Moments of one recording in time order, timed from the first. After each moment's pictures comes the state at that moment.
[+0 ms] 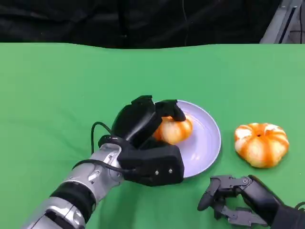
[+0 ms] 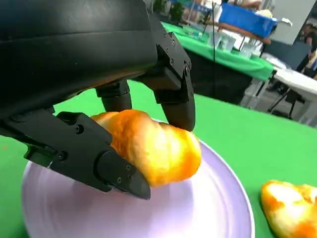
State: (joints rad) left arm -0.73 0.01 -0.51 1.09 0.67 -0.47 0.43; right arm -0.14 -0.16 0.17 0.72 -0.14 -0.85 0.33
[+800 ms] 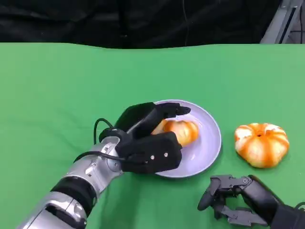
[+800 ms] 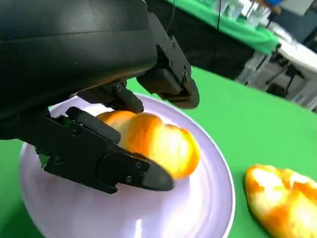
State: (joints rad) left arm -0.75 0.00 -0.44 1.12 0.55 -0.49 0.19; right arm -0.14 -0.16 0.17 0.72 -0.14 -0.85 0.32
